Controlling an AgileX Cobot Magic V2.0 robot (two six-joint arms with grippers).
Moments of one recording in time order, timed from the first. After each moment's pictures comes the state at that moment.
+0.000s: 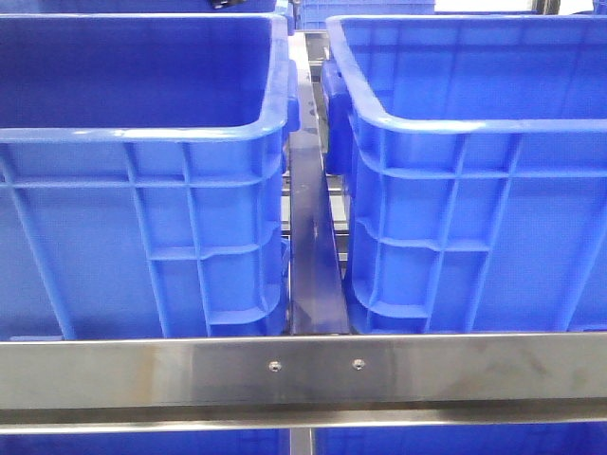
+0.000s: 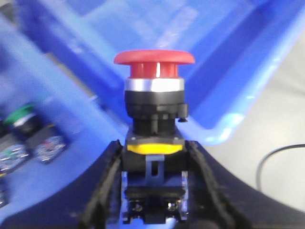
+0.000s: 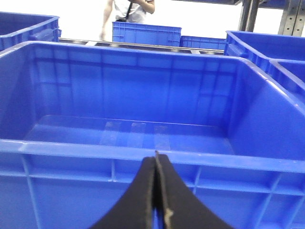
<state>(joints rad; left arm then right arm) -0.62 1.37 -1.32 -0.38 0.82 0.34 0.01 -0.01 0.03 -0.09 -0.04 0.04</state>
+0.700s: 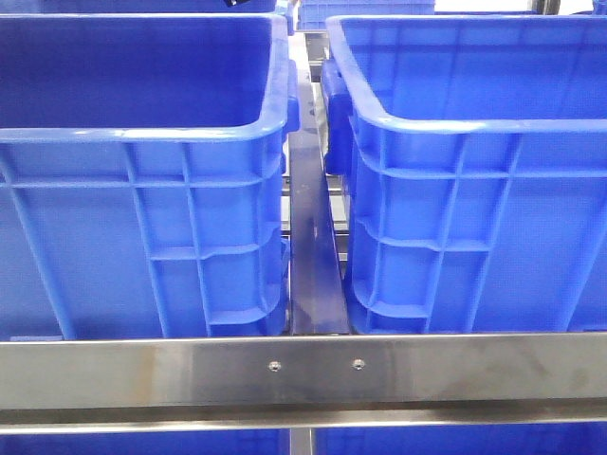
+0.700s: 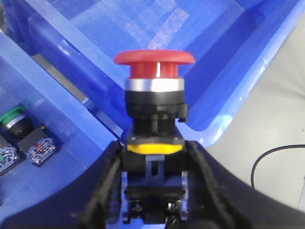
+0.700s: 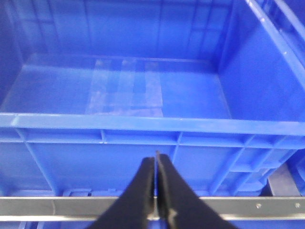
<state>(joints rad) -0.63 1.37 -1.32 -0.39 0.82 0.34 0.01 0.16 -0.33 -0.08 0.52 0.04</state>
